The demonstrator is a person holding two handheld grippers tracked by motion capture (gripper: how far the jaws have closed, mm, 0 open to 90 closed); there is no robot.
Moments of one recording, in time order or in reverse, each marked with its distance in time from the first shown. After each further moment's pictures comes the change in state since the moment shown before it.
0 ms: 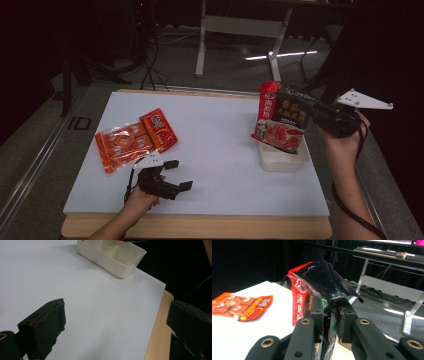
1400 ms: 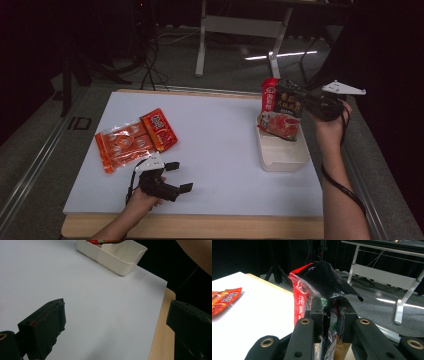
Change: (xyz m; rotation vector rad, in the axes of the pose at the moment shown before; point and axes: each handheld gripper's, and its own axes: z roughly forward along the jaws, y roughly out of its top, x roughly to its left) left arm 0.005 -0.009 0.006 0.001 -0.007 0.014; right arm -0.069 -0.034 0.073 0.063 -0.049 0.023
